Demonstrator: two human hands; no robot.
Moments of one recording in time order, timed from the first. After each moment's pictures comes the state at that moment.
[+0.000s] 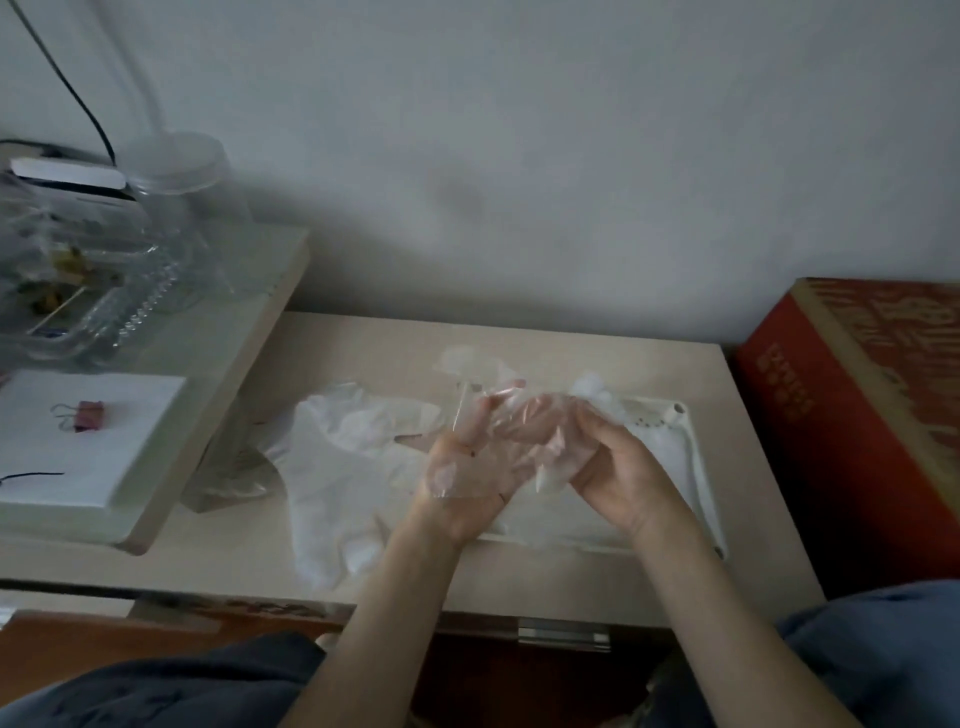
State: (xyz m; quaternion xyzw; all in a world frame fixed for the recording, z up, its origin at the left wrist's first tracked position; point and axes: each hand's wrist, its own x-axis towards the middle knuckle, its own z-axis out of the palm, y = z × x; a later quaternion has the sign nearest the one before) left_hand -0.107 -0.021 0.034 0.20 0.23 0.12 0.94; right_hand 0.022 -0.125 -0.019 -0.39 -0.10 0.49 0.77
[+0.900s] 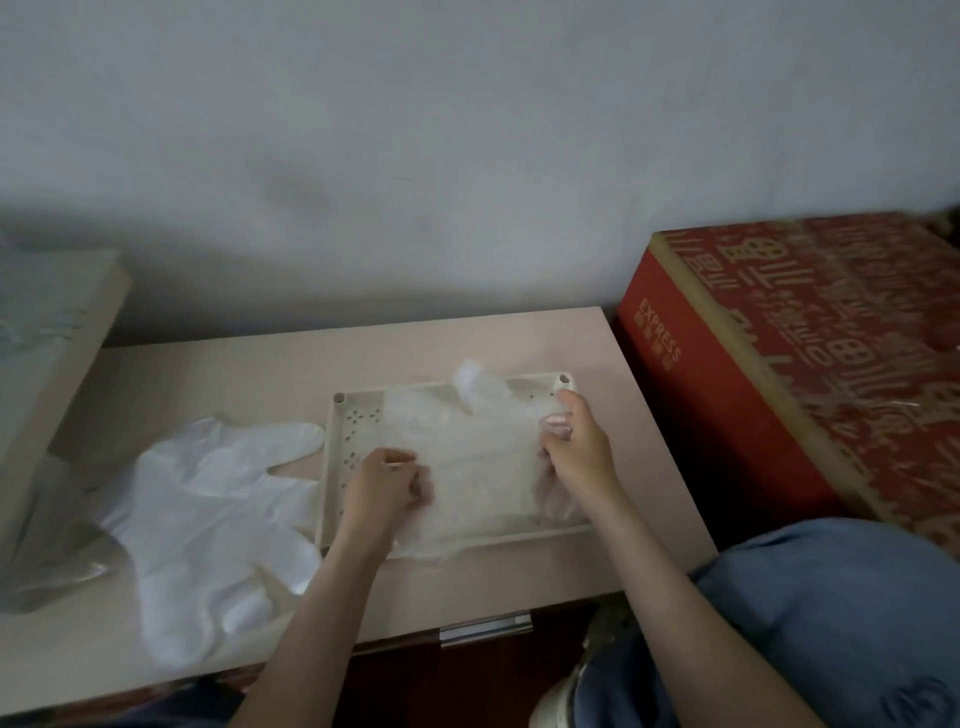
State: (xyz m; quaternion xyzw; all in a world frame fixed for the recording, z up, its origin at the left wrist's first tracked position) left_hand -0.054 -0.033 -0.051 0.57 0.47 0.07 0.67; right_hand 0.074 -0.194 -0.063 -0.84 -0.08 0.14 0.52
